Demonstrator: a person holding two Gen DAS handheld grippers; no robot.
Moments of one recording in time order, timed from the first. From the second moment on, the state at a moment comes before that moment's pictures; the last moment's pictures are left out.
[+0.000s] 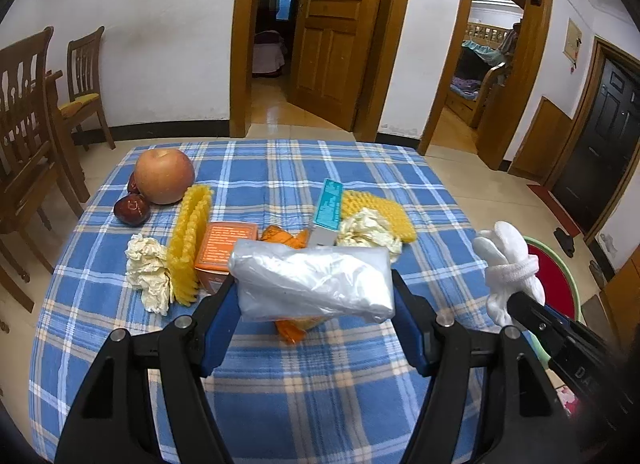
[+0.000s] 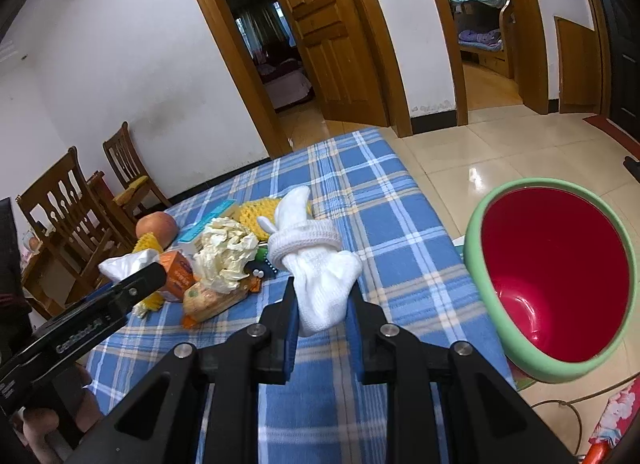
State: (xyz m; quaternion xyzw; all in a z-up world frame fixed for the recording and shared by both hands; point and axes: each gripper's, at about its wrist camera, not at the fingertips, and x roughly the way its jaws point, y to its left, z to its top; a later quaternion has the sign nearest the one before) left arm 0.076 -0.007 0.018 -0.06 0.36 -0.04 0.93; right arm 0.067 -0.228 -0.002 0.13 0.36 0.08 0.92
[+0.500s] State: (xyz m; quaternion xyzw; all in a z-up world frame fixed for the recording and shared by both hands) left arm 0.059 -0.045 0.031 -0.05 0.36 -0.09 0.93; right arm 0.025 -0.258 0.013 0.15 0.32 0.06 0.93
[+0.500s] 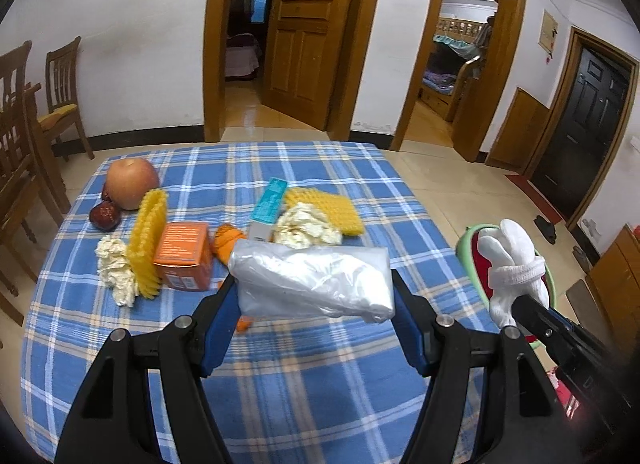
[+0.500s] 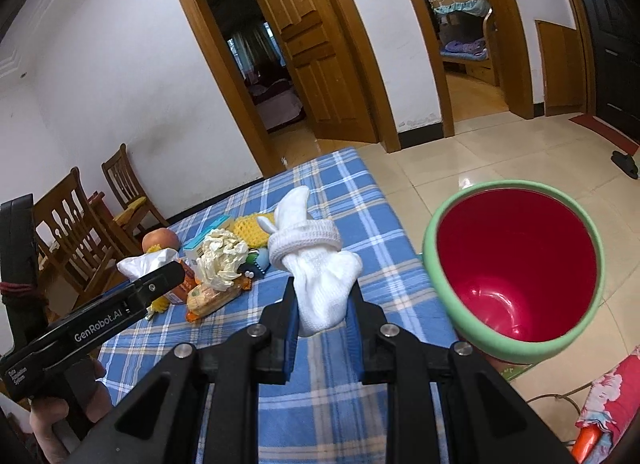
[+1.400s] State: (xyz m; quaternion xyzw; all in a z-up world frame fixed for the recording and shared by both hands) left arm 0.067 -0.140 0.021 0.00 0.37 -0.17 0.91; right arm -0.001 -0.336 0.001 0.19 0.31 -0.02 0.93
